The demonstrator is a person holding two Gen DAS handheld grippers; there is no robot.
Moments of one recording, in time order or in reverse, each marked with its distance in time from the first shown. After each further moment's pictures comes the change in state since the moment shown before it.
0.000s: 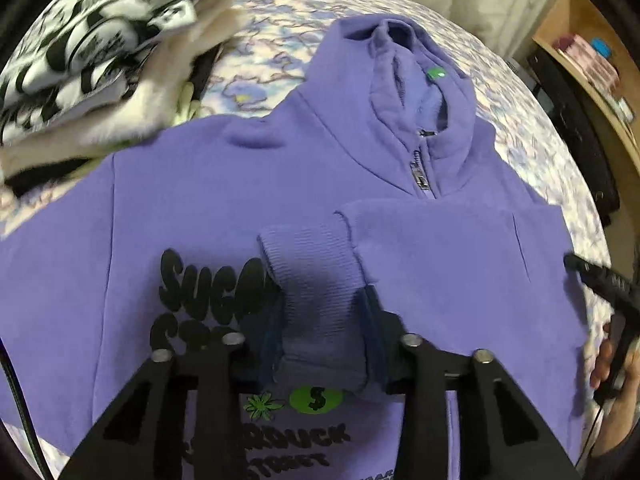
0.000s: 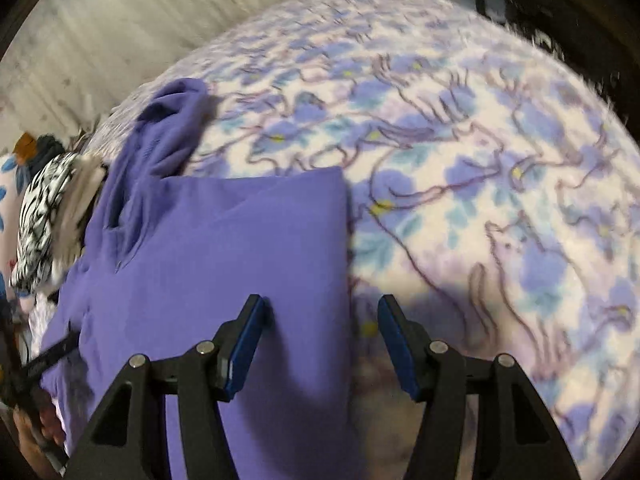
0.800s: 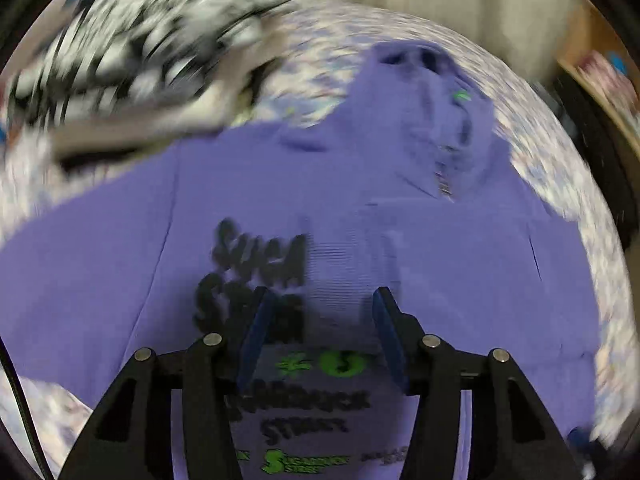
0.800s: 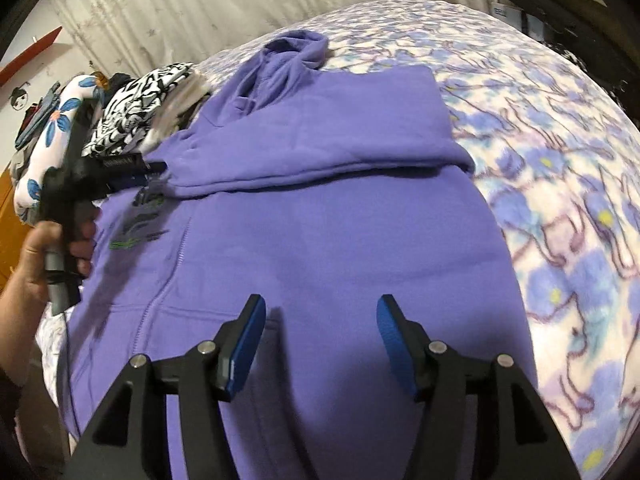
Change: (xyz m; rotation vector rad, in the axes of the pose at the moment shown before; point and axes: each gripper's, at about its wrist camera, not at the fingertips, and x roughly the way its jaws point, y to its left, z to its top) left arm -0.030 0.021 -0.022 -0.149 -0.075 0.085; right arm -0.094 0.063 -0.198 -0.229 -0.046 0.093
